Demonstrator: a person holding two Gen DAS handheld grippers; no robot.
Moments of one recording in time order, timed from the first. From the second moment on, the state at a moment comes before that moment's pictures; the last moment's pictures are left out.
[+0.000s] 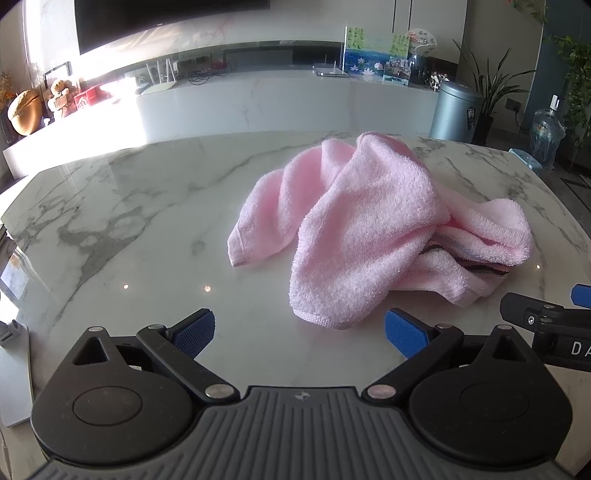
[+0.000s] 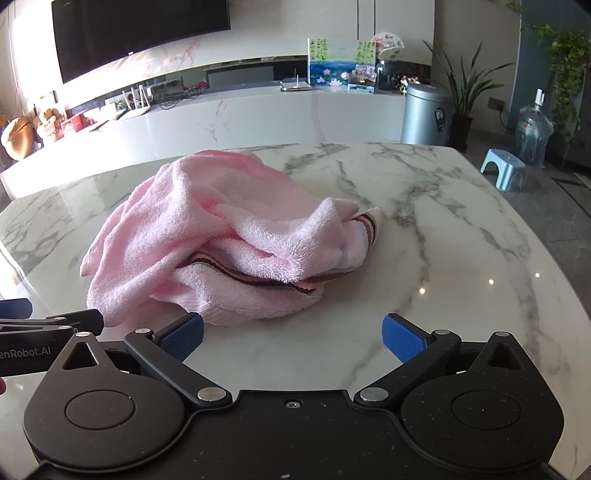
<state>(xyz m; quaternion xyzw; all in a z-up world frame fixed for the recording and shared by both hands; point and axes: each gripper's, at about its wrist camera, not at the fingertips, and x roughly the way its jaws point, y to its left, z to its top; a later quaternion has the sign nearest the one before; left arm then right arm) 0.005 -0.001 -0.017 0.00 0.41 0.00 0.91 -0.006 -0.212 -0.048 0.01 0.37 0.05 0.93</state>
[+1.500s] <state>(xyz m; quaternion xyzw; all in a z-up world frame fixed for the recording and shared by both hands) 0.007 -0.002 -0.024 0.00 0.42 0.00 0.91 -0.001 -0.212 -0.053 0.00 0.39 0.06 0.92</state>
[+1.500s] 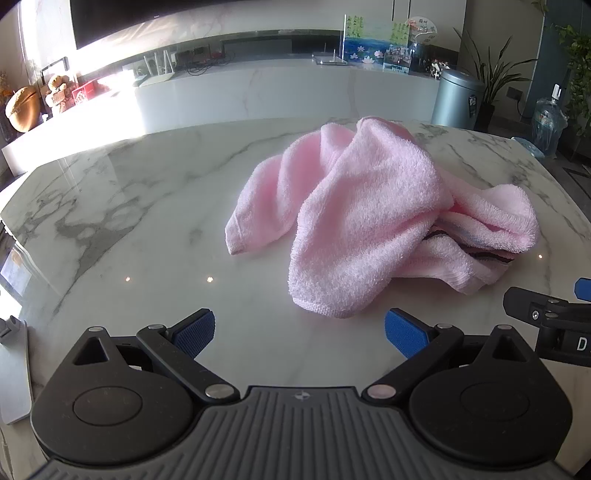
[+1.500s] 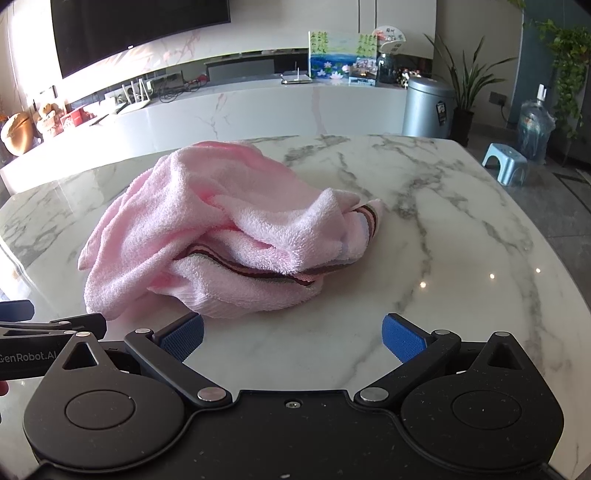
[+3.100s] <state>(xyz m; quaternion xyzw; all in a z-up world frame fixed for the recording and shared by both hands) 0.031 -0.019 -0.045 0.05 0.40 -0.12 0.91 0.048 -0.184 -0.077 0.02 0.43 0.14 0.89</state>
